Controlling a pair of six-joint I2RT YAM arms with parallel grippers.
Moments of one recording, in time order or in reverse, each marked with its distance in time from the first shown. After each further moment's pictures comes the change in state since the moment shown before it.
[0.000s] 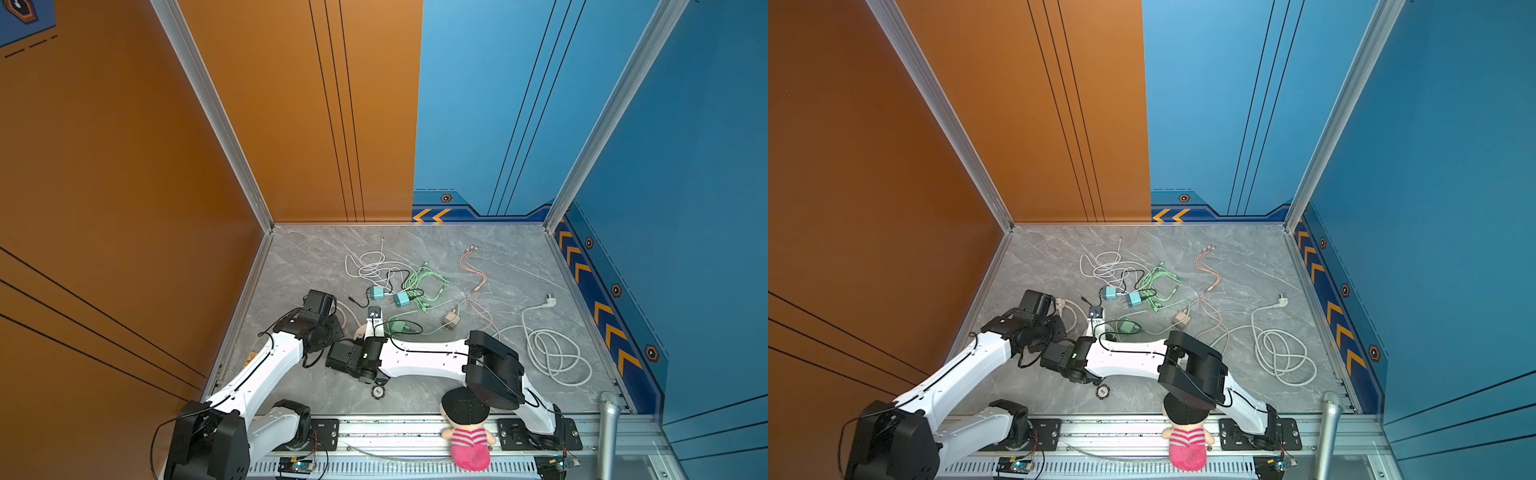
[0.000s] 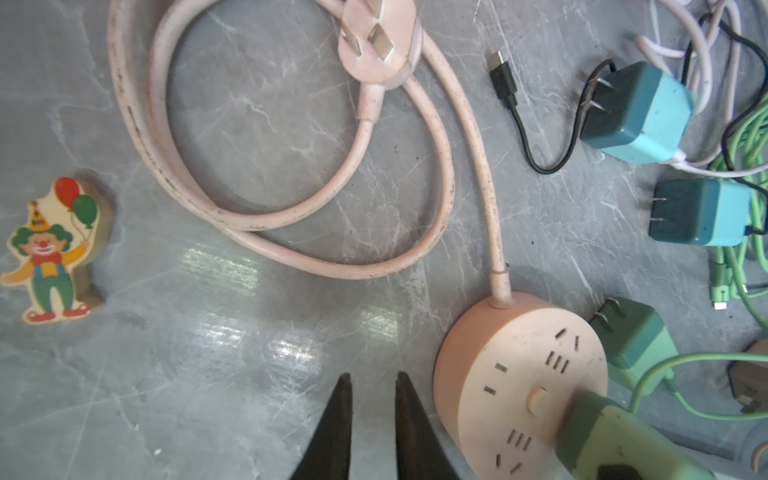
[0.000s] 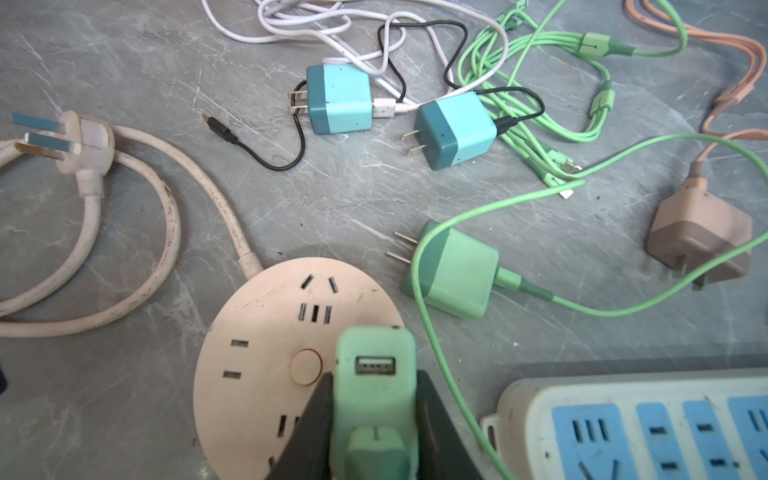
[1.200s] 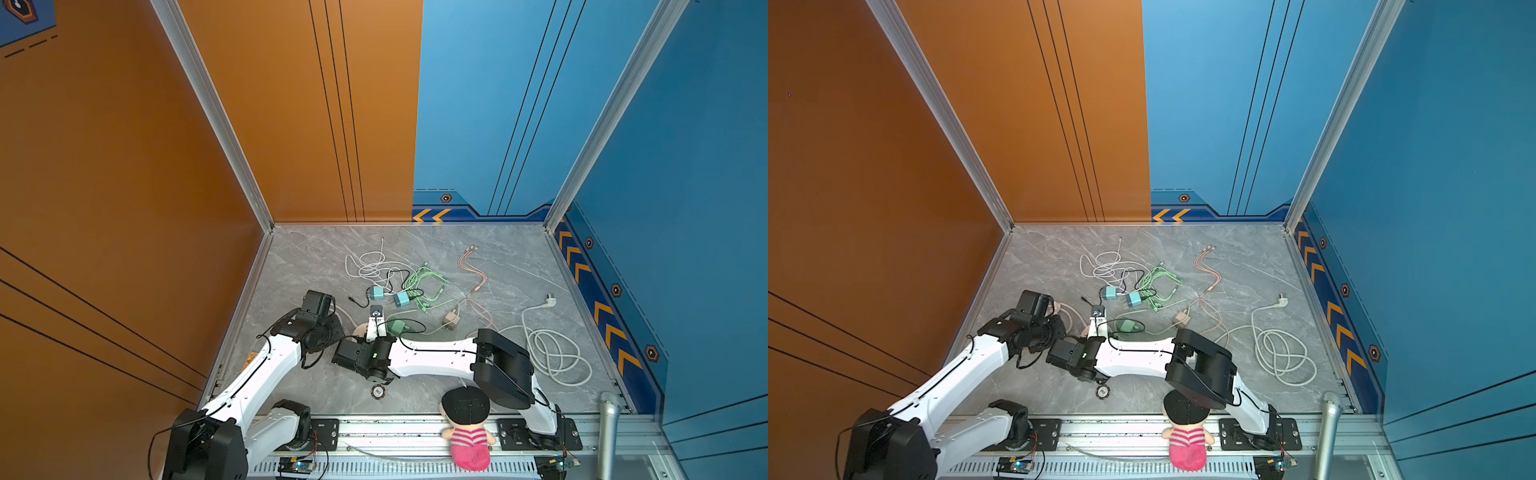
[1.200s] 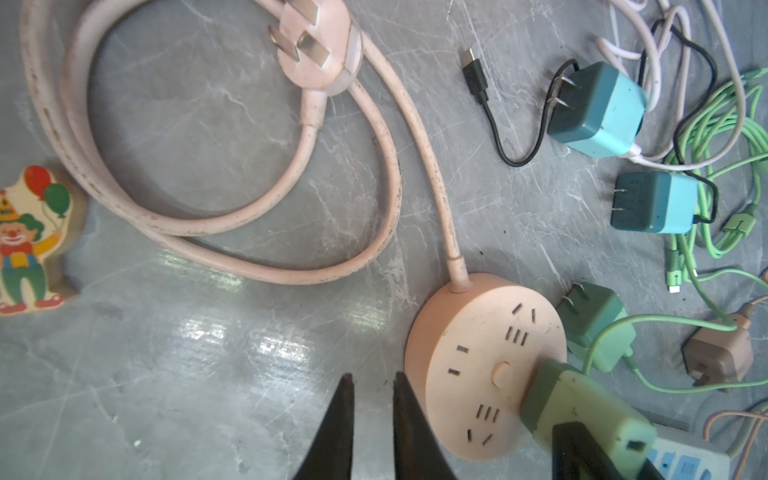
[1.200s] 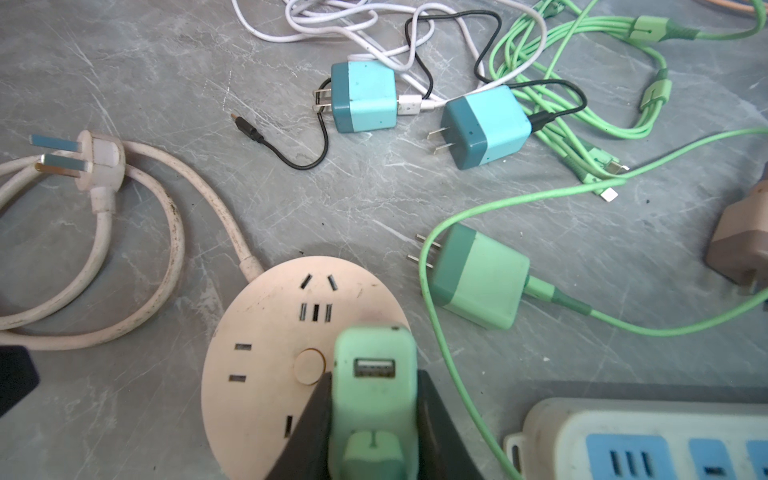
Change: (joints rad) left arm 0.000 -0.032 0.002 -0.008 0.044 -0.015; right arm -0.018 -0.057 -0.136 0.187 -0.057 -0.071
